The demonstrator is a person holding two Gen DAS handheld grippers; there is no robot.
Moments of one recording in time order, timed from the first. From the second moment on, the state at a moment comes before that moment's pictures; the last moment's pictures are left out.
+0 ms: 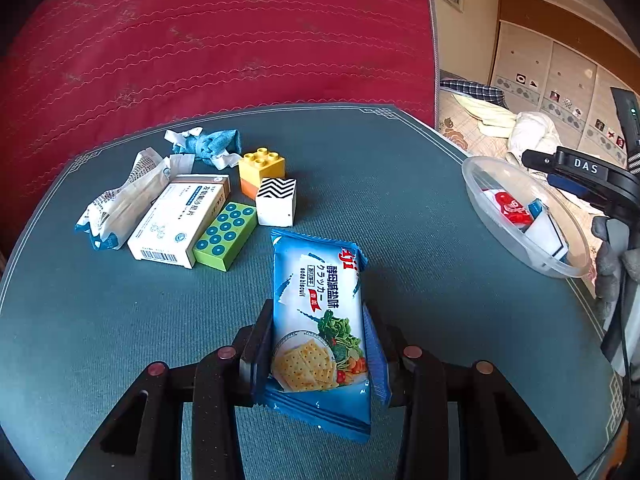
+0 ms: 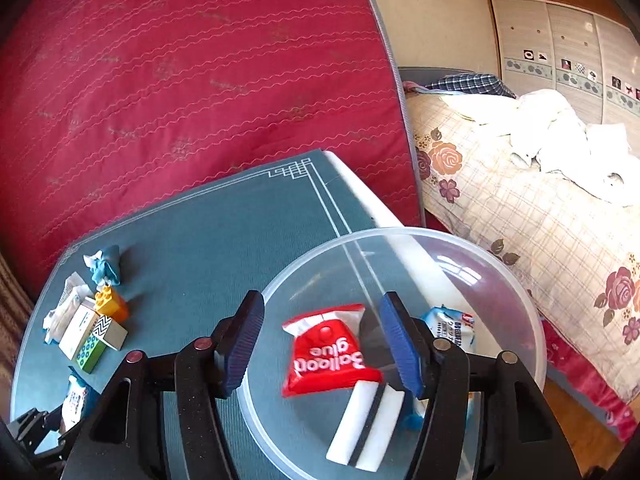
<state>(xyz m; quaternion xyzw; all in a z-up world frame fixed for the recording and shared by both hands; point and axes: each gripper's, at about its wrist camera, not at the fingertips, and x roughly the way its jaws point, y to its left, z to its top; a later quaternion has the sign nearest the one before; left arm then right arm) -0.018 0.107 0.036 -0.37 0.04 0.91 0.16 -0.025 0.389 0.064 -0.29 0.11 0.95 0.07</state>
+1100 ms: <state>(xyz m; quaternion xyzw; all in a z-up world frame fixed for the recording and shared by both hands) -0.026 0.276 0.071 -0.35 0.12 0.89 0.27 0.059 0.462 0.055 -0.24 0.11 0.96 0.09</state>
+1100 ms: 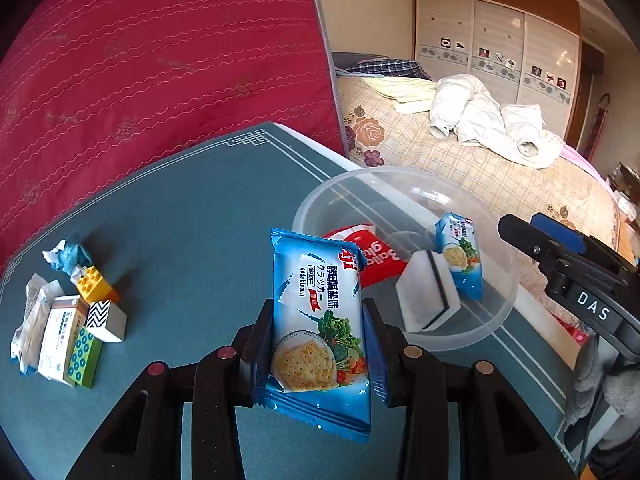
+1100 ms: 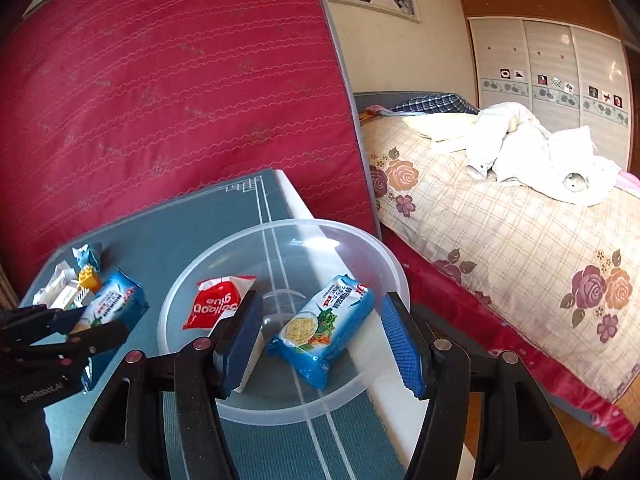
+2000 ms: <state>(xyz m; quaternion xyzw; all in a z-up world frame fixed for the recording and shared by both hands) -0.036 0.330 0.064 -0.34 0.13 0.88 0.31 0.075 0.494 0.058 -0.22 0.16 0.96 0.10</state>
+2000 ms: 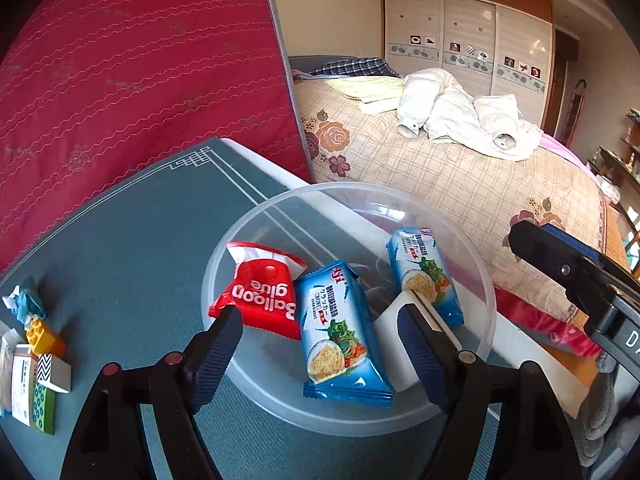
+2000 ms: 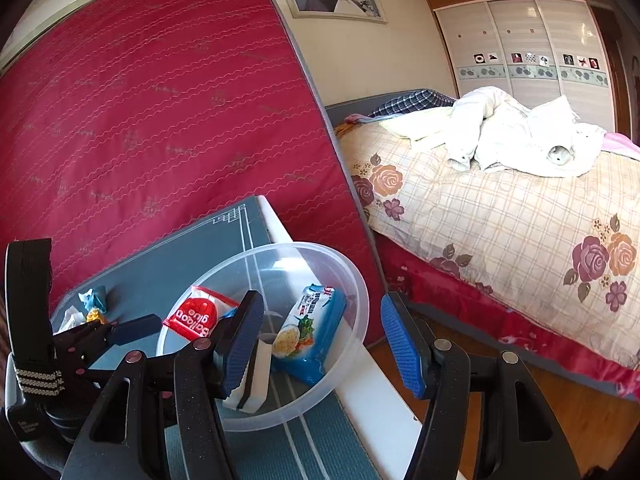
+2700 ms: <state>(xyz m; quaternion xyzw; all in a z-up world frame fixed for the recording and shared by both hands) -0.037 0.314 0.052 -0.34 0.14 0.90 0.25 0.076 0.475 0.052 -0.23 0.14 0.96 0.09</state>
